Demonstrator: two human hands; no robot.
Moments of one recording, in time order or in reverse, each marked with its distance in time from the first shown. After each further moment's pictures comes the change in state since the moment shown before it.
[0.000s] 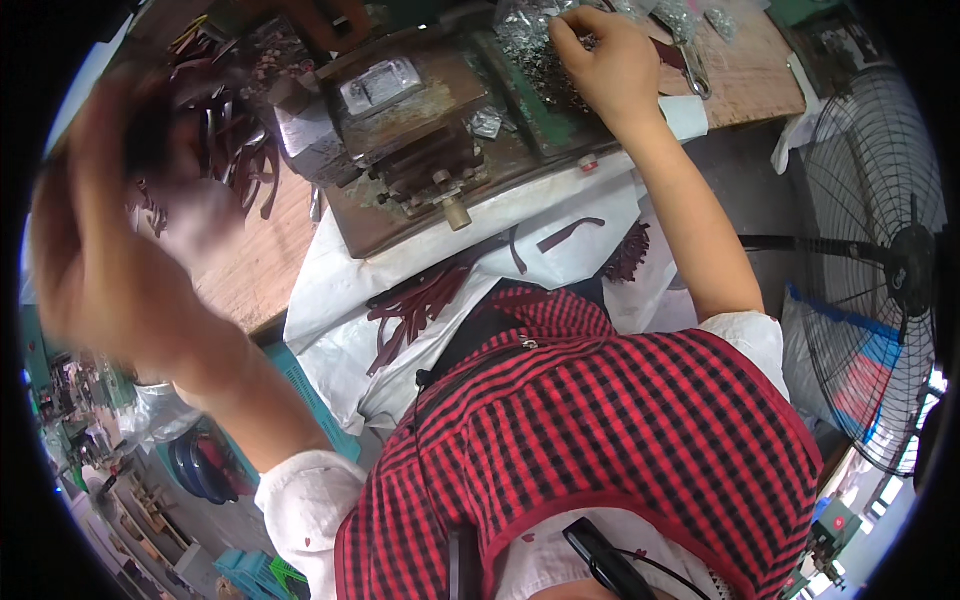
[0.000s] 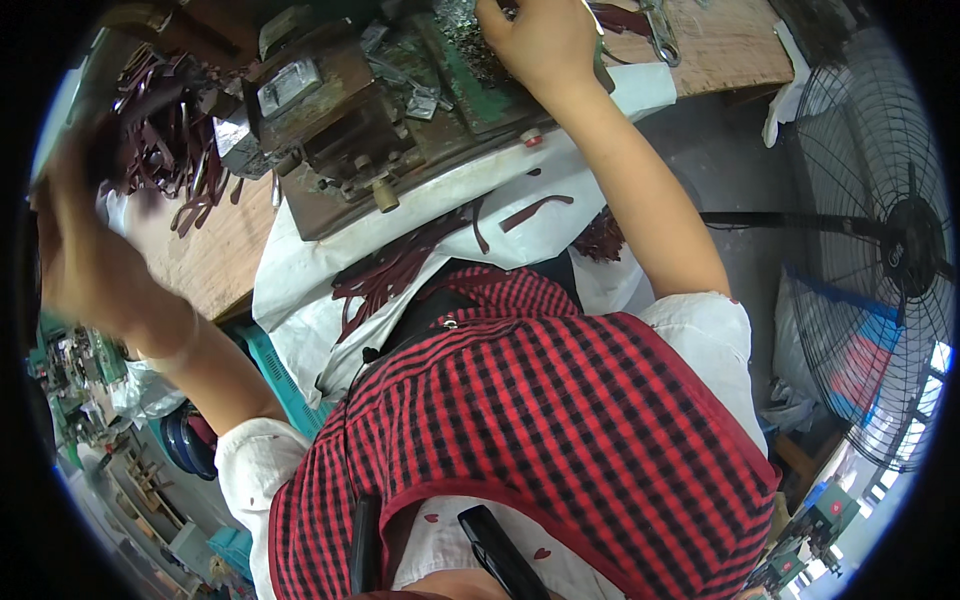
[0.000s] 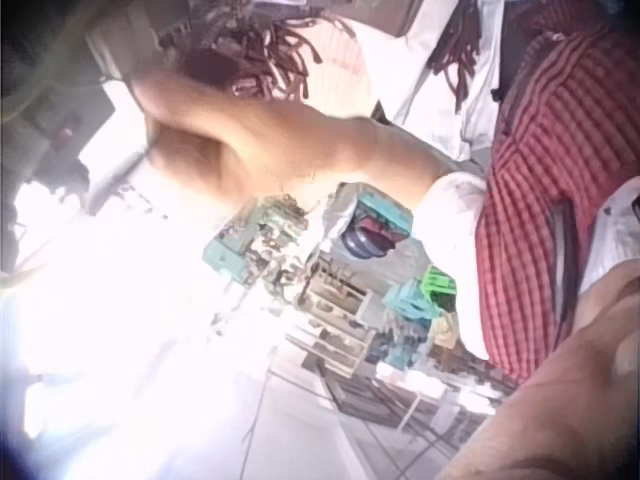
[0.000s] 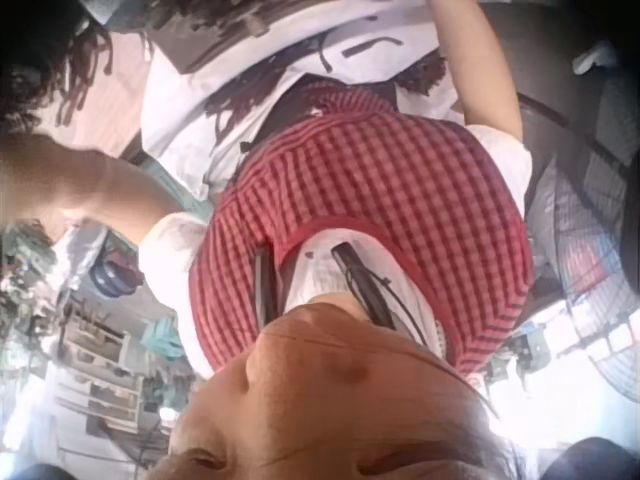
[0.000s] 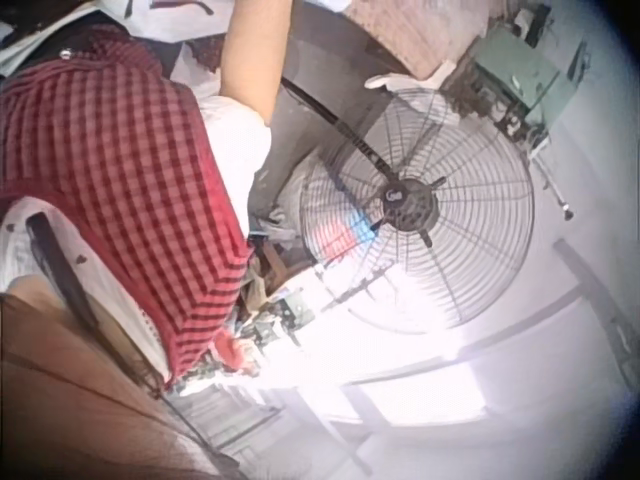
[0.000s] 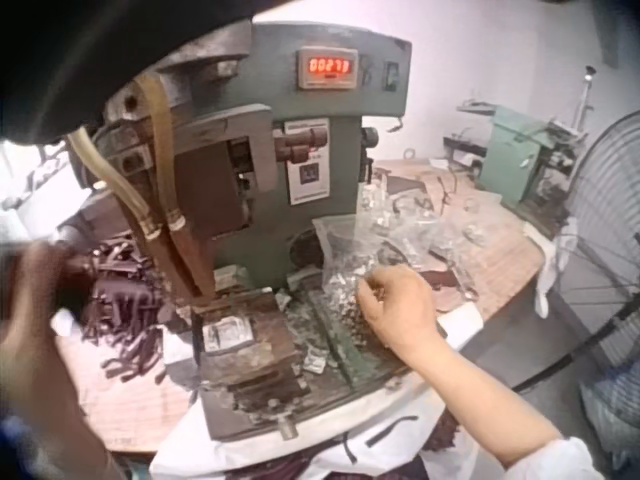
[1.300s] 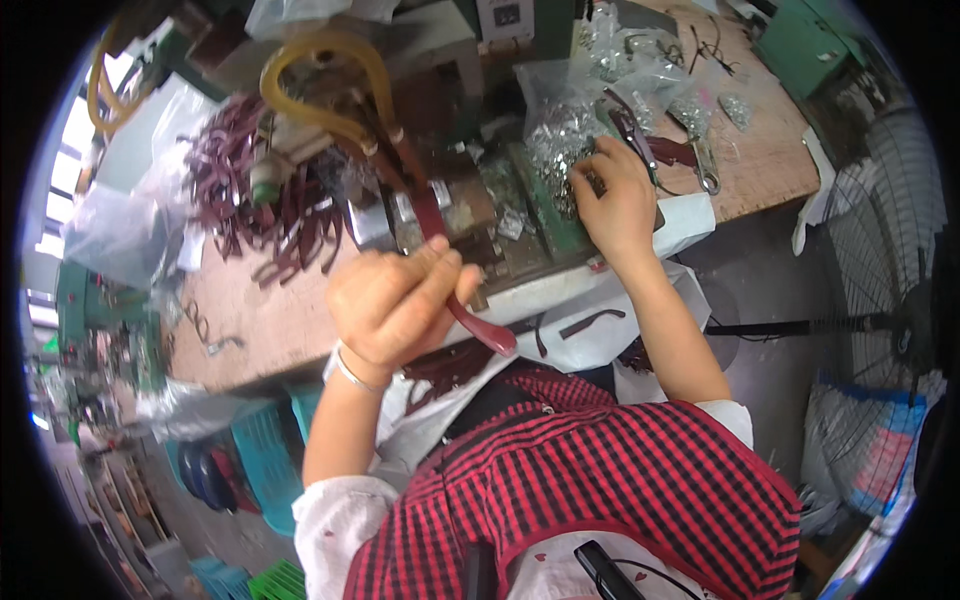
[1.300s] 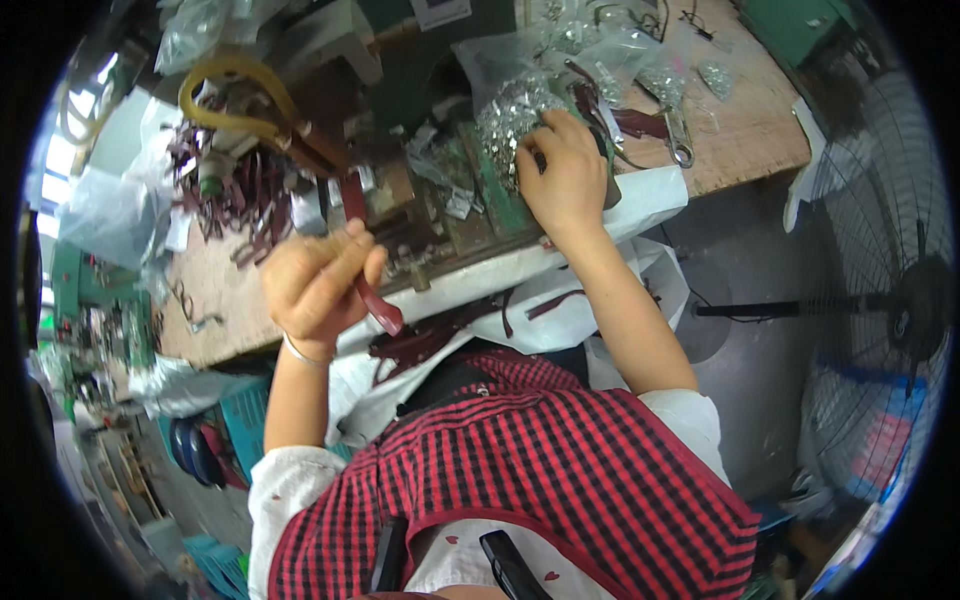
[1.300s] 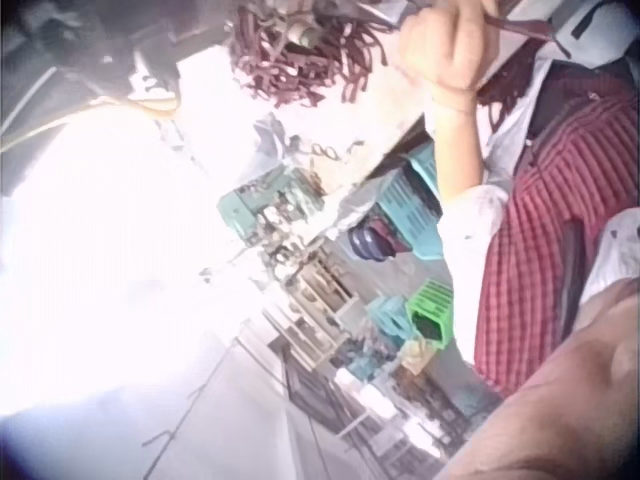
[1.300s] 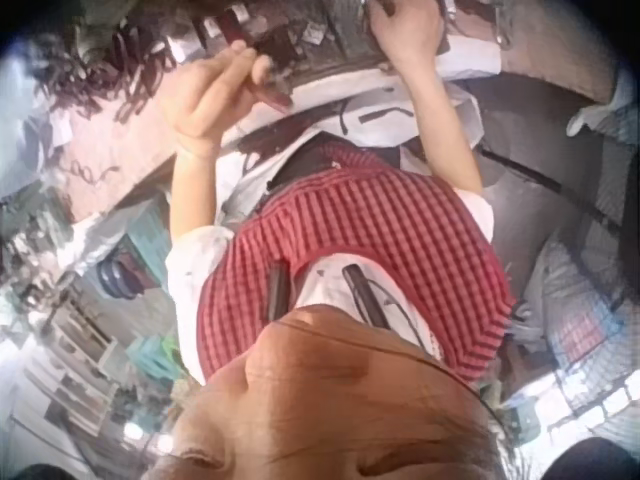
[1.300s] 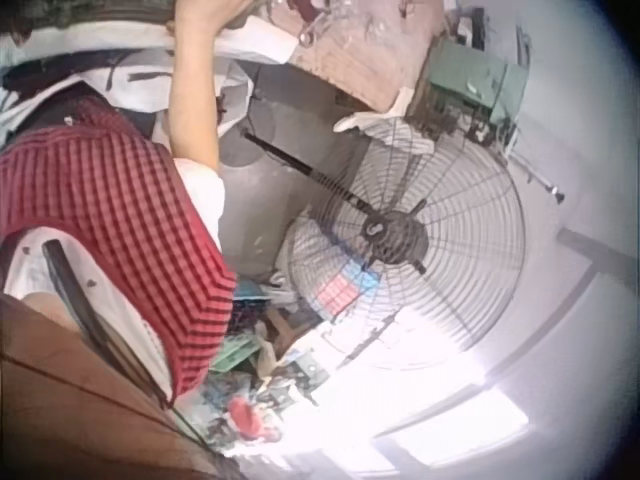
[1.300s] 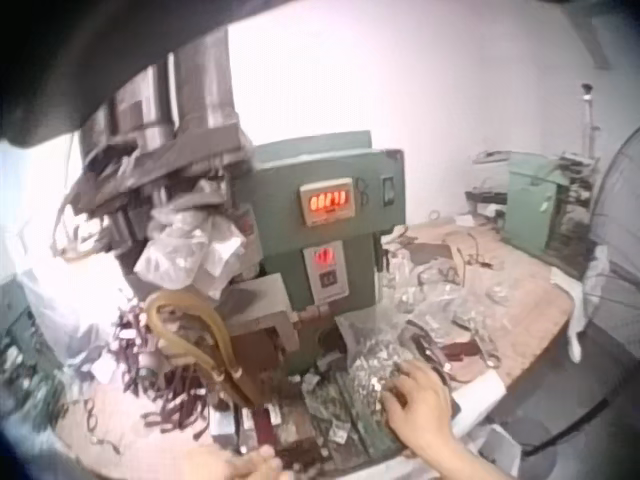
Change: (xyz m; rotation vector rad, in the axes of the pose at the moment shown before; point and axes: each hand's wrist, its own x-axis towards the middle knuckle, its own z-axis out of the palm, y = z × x) left_hand -0.058 0.029 0.054 -0.139 -0.211 0.552; right_hand -0.022 0.005 0.005 0.056 0.198 -0.084
